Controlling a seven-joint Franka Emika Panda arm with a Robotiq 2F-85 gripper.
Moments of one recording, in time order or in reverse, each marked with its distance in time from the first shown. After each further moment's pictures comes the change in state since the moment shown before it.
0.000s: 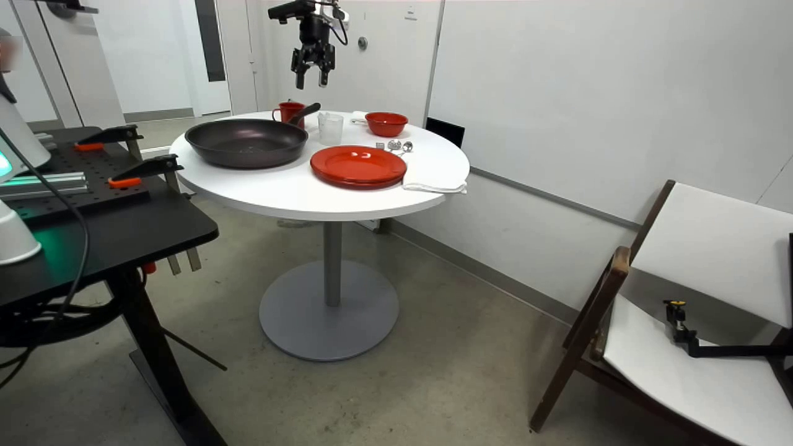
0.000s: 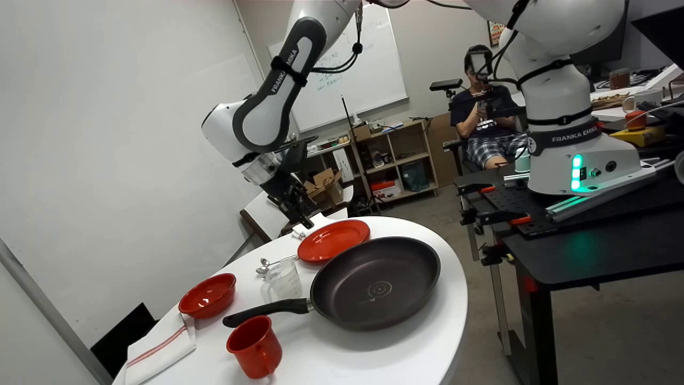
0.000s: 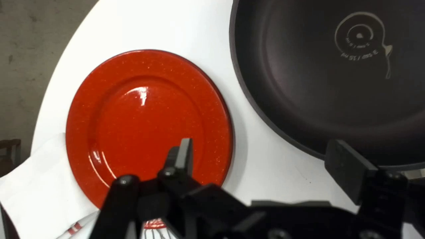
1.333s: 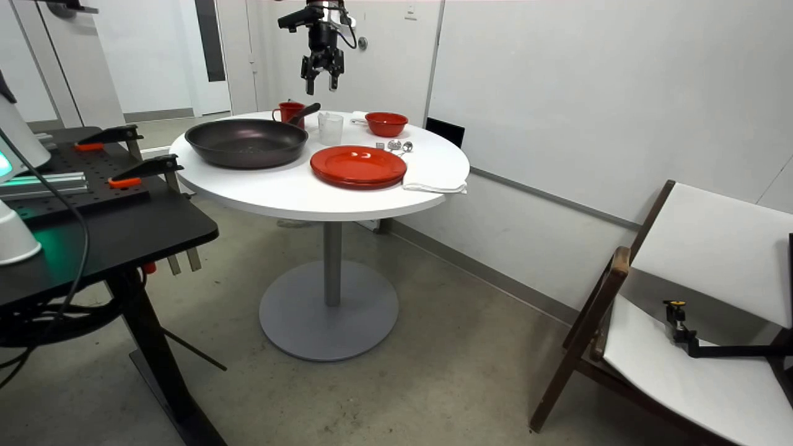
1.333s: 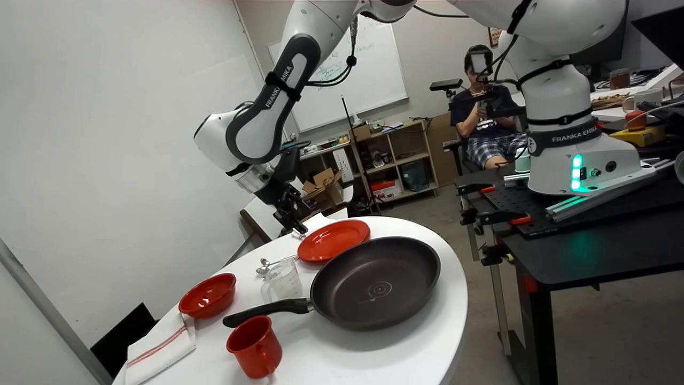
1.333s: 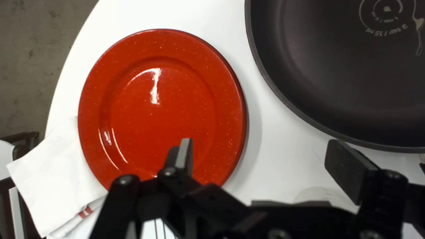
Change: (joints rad) arm 0.022 0.093 -0.025 0.128 -0.031 -0.039 0.008
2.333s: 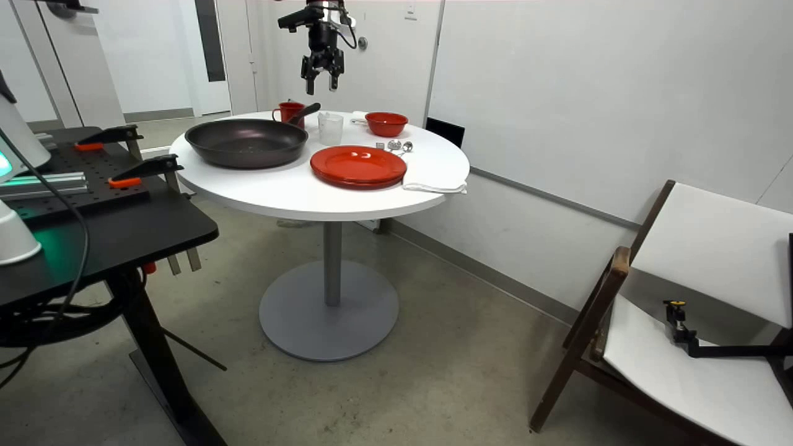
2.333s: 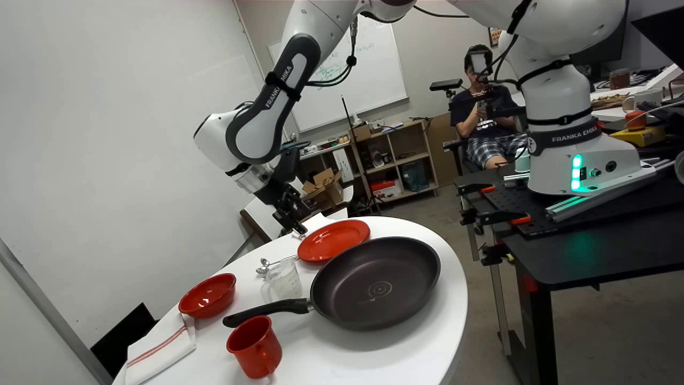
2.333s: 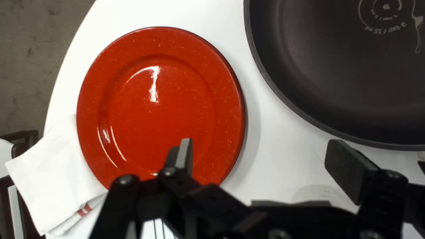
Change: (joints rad) arm 0.000 0.000 0.001 -0.001 0.001 0.007 0.000
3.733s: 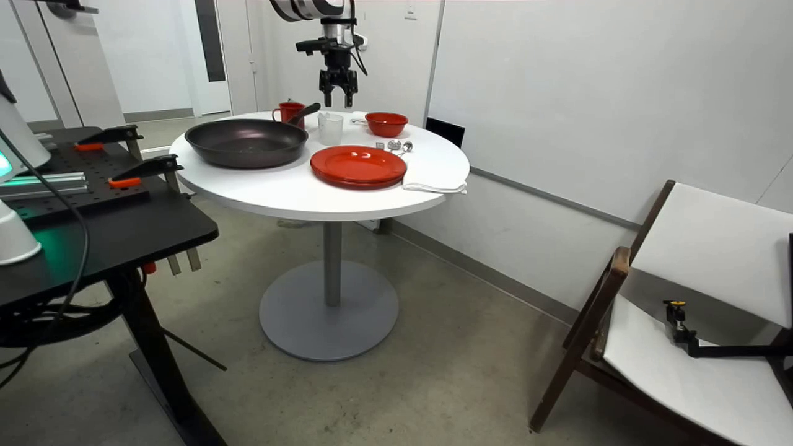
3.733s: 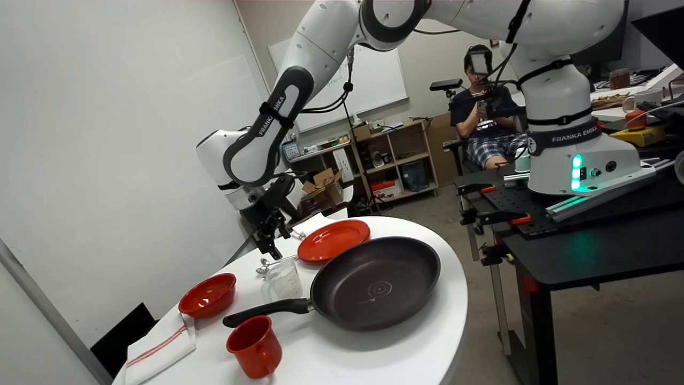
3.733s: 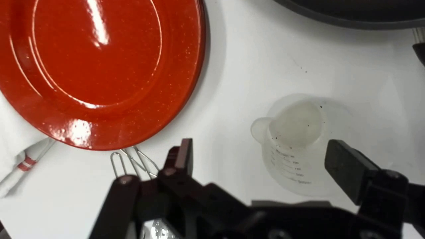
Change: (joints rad) arm -0.031 0.178 0.005 0.178 0.114 0.221 -0.009
